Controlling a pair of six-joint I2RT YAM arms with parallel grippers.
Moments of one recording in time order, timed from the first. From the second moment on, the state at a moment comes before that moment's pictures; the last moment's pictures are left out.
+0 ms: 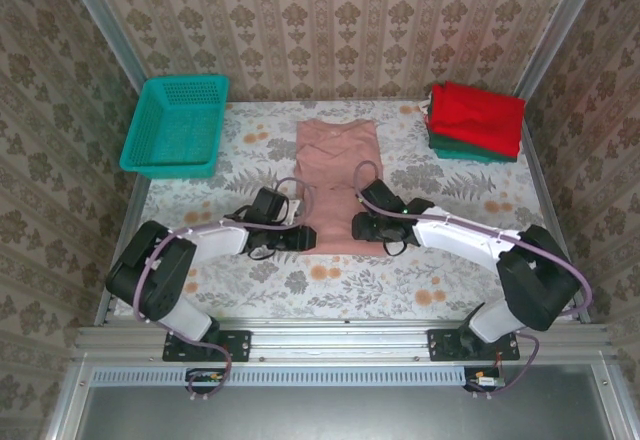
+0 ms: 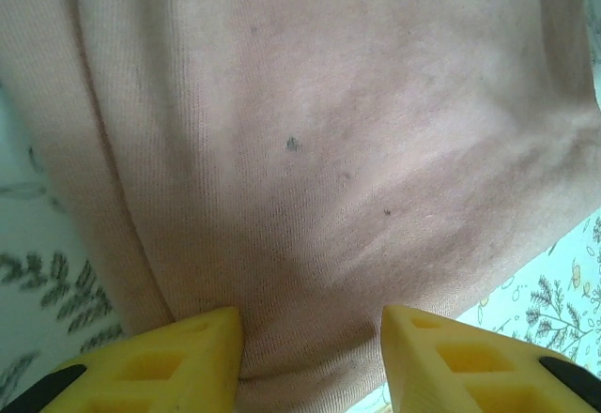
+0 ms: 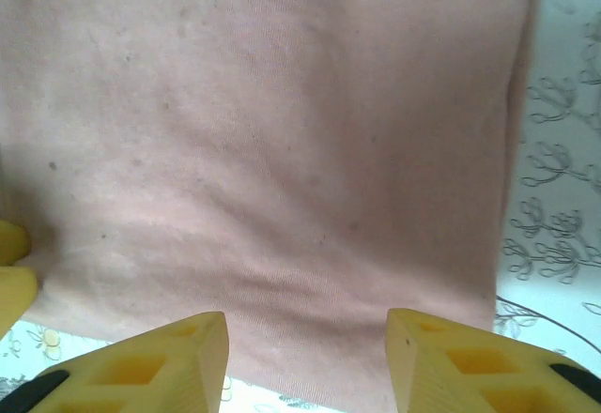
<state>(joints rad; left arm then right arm) -0.60 1.54 0.64 -0.09 0.44 -0.46 0.69 1.53 0.91 -0.47 0.10 0.68</state>
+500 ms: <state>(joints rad) -0.59 1.31 0.52 -0.23 0.36 -0.56 0.73 1.50 0.76 -0.46 0.13 0.74</state>
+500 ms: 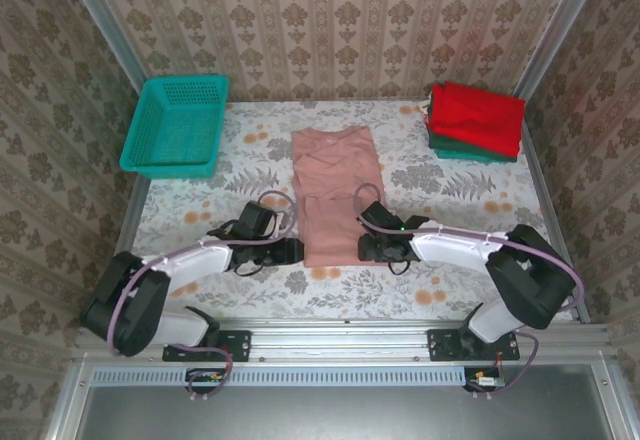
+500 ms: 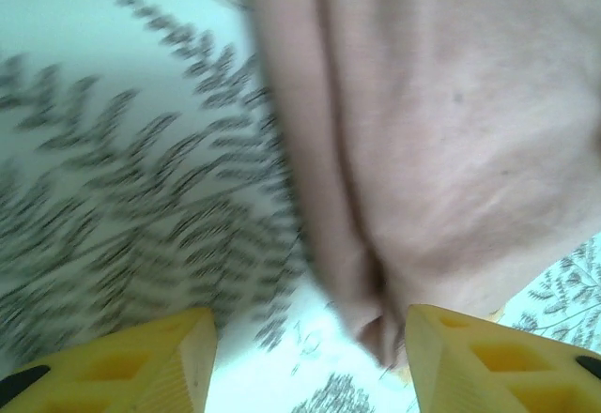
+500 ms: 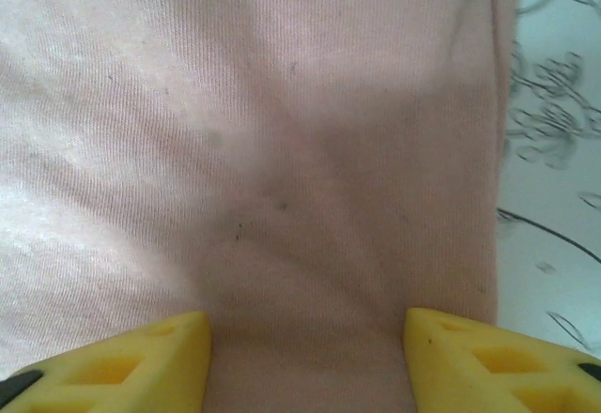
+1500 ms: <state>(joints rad) -0.83 1.37 0.59 -0.31 0.13 -0.78 0.73 1.36 0.60 -0.47 0.14 0.82</state>
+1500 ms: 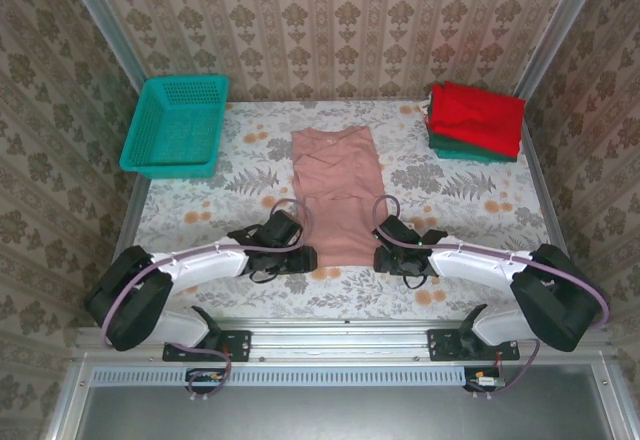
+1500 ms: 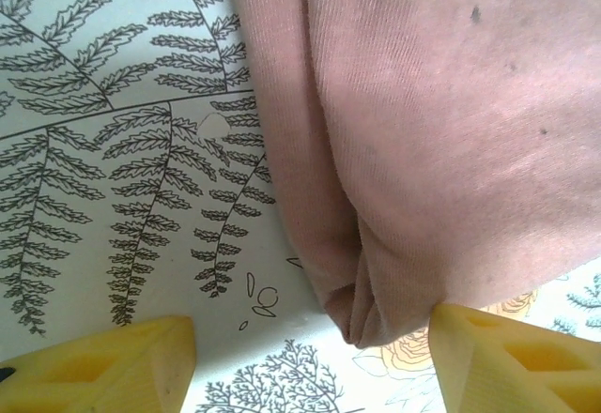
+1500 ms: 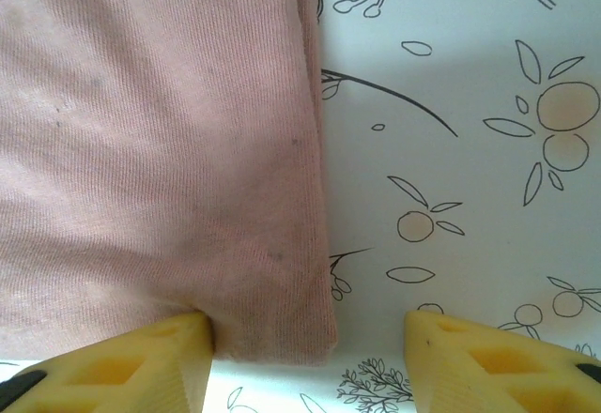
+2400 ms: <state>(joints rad) -0.89 1.45 0.66 -0.28 0.06 -0.79 0.73 1.45 0.72 -0.50 0.17 0.84</state>
